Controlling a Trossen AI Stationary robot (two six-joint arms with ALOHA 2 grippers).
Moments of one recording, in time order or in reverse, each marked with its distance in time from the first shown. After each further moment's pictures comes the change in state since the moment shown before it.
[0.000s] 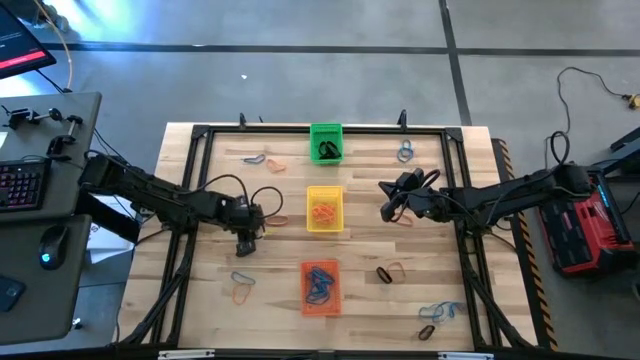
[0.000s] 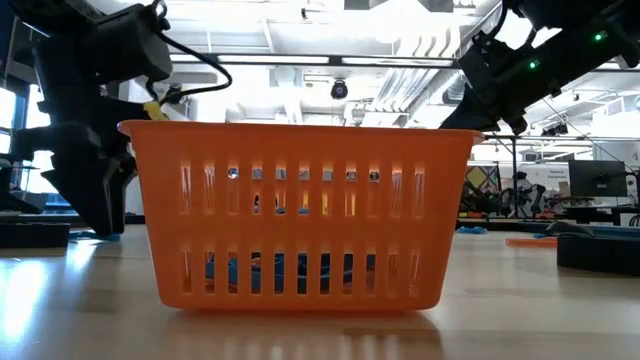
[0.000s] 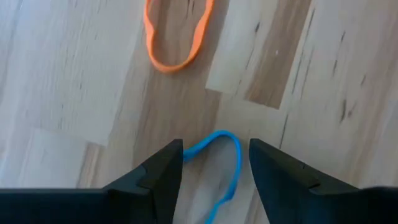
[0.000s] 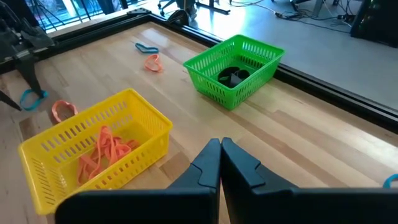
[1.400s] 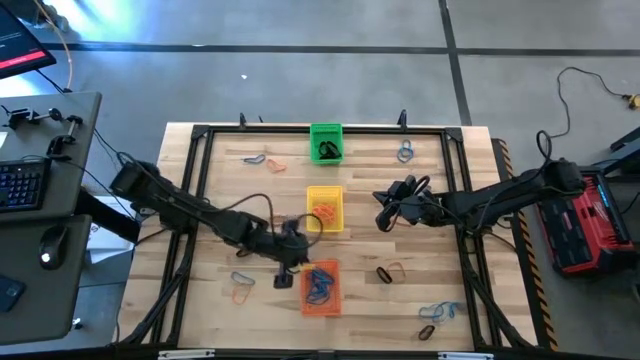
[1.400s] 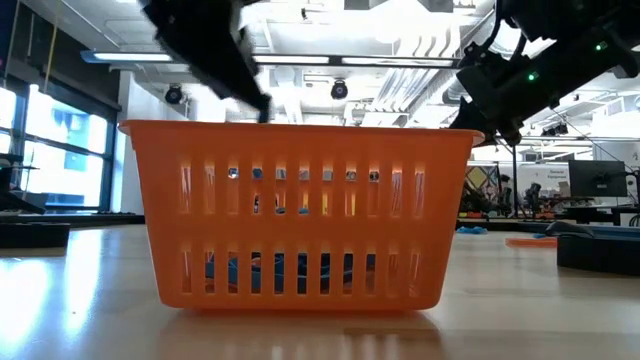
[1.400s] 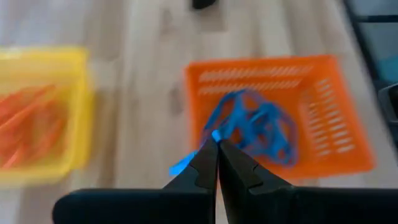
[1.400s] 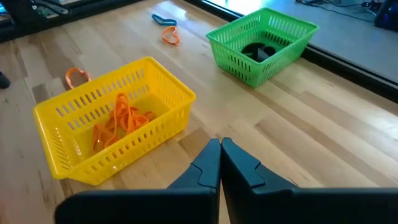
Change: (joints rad) left arm -0.223 0.350 0.555 0.195 -0.021 0.130; right arm 0.043 0.119 0.000 0.047 -0.042 0.015
